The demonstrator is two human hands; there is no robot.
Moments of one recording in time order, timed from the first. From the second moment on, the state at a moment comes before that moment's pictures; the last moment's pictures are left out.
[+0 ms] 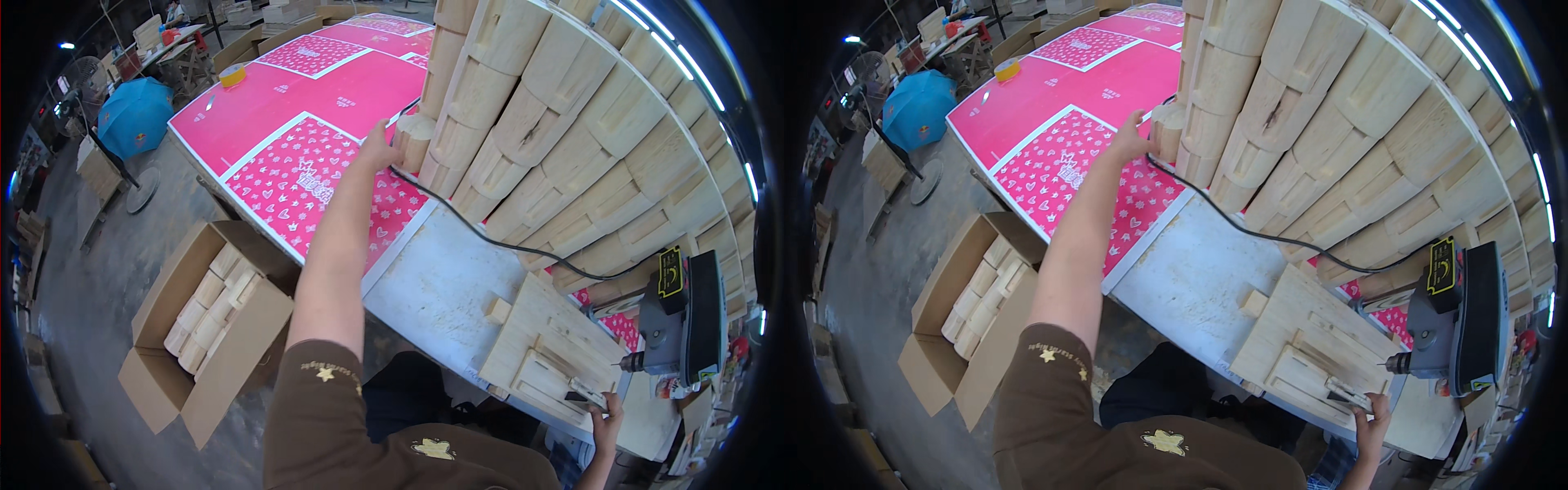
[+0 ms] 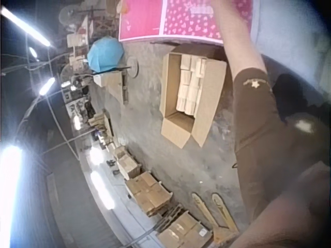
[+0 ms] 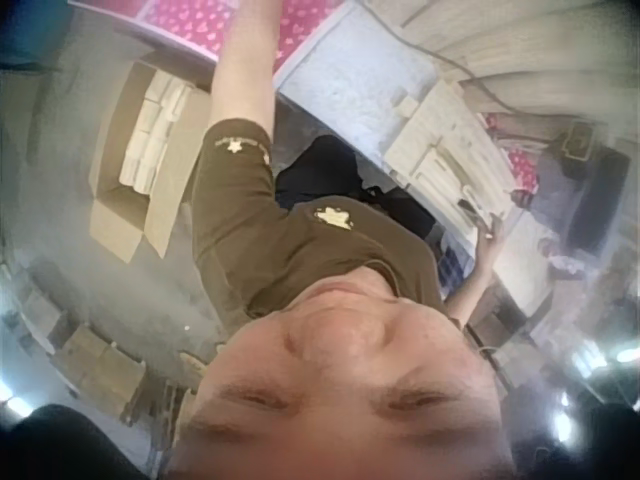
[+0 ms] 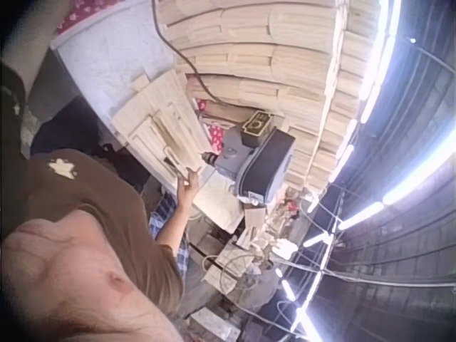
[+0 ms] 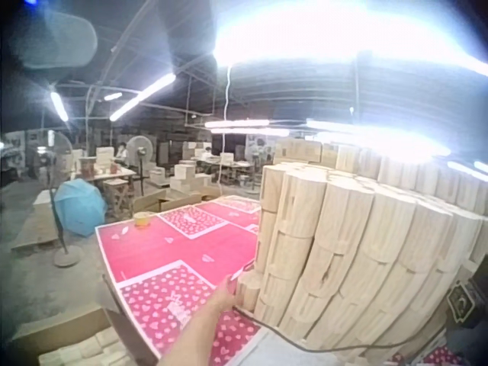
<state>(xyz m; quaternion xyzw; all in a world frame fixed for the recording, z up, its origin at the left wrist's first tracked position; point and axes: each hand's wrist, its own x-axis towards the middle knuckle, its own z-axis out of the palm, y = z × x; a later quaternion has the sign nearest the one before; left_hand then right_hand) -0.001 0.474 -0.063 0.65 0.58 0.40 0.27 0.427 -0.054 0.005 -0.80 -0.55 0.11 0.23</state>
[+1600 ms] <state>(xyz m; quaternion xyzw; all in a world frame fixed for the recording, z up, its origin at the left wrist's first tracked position) 0.023 0.410 0.009 0.32 0.19 0.81 0.45 0.419 -0.056 0.012 -0.77 -0.59 0.04 0.24</state>
